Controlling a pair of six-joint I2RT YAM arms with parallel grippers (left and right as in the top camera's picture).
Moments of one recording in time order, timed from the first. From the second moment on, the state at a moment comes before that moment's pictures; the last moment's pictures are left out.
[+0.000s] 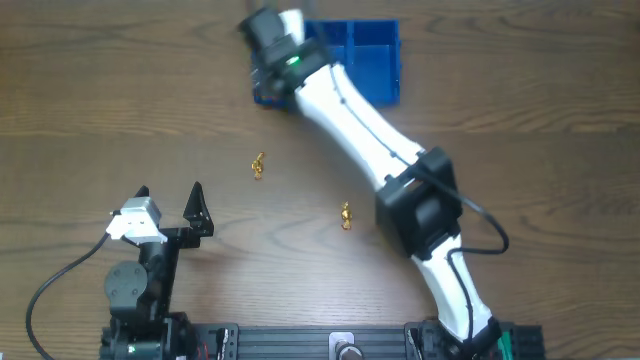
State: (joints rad) left arm 0.01 0.01 0.02 -0.12 0.08 -0.24; right arm 0.69 2.30 2.17 -0.90 0.28 0.41
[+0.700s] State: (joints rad) left arm 0.01 0.01 0.02 -0.12 0.08 -0.24; right arm 0.86 2.40 2.06 -1.01 0.15 0.69
